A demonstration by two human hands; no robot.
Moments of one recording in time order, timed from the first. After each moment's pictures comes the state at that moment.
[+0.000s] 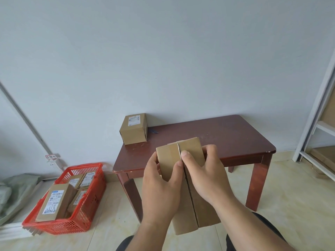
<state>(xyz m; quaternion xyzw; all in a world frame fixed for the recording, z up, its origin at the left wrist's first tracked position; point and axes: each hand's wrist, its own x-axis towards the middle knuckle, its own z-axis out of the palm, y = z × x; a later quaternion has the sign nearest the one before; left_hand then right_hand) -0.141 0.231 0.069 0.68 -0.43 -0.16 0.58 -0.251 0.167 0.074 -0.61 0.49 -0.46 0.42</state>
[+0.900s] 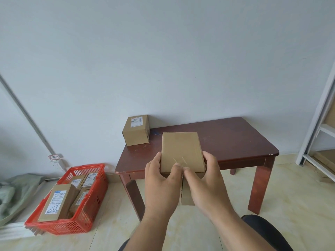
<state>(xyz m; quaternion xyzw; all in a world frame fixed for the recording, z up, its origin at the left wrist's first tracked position) -0.135 0.224 0.072 0.65 -0.41 -0.19 0.61 -0.243 0.183 0.059 -0.57 0.45 -0.49 0.49</state>
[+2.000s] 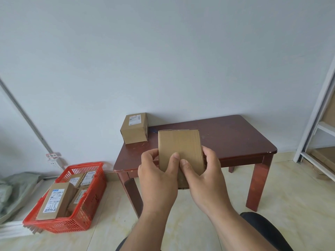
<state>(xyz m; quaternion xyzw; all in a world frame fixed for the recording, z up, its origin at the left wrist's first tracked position) -0.132 0.213 0.070 0.66 -0.38 -0.13 0.63 -0.242 0.176 0.048 -0.60 0.45 -0.52 0.42</state>
